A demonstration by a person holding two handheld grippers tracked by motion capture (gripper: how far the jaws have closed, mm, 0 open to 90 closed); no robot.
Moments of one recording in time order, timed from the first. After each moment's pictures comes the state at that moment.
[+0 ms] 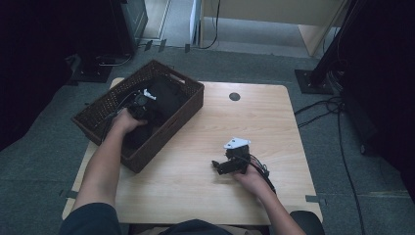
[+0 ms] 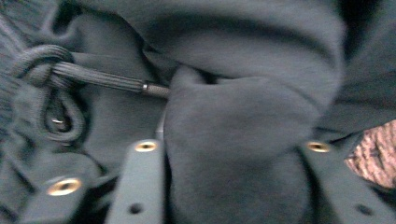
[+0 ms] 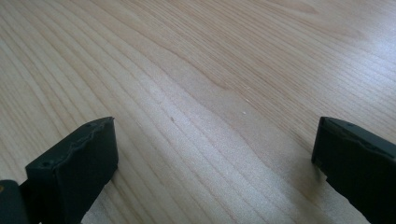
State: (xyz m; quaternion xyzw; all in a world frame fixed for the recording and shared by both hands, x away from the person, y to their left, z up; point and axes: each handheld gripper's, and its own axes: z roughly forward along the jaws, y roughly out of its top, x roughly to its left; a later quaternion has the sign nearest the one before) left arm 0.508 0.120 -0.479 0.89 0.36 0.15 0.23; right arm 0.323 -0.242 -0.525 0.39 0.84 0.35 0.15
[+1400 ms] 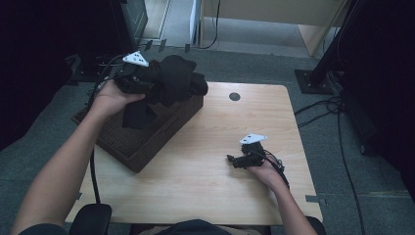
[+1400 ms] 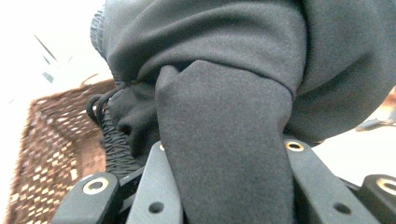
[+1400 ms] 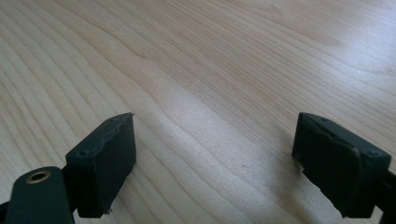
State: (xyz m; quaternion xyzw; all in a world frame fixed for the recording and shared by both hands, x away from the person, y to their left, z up) left arm 0.437 0.094 -0.285 0.87 0.26 0.15 0.39; right arm 0.333 -0.292 -0.519 0.41 0.83 0.34 0.16
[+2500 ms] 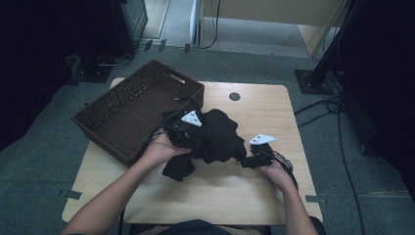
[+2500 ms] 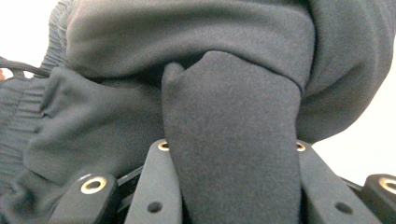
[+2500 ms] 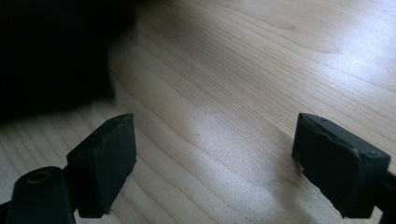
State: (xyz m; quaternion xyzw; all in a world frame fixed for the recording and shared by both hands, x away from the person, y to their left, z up) left arm 0.358 -0.026 -0.418 0.91 0.20 0.01 0.36; right arm 0.330 -0.320 -0.523 0.42 0.82 0.36 0.17
